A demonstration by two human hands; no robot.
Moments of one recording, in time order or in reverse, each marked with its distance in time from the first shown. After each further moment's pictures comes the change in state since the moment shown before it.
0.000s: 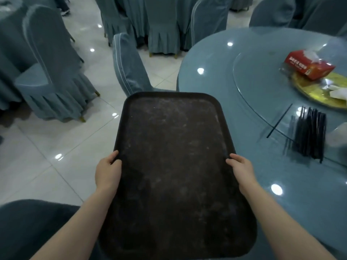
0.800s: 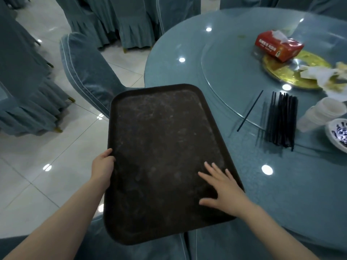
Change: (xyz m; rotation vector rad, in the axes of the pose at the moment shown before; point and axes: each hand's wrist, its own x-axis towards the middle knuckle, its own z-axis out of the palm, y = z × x) left_hand 0.028 0.057 0.111 -0.043 -0.107 -0.176; right_hand 0.012 0.045 -0.077 -1.072 -0.518 -0.612
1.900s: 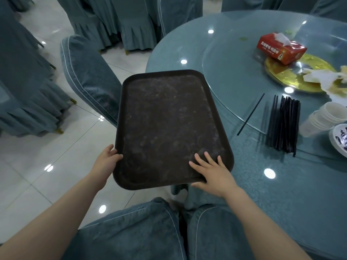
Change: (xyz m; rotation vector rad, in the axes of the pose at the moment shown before) left_hand 0.007 0.017 0.005 0.111 -0.247 0.095; right_hand 0.065 0.008 -0.007 -0.226 0.022 -0.027
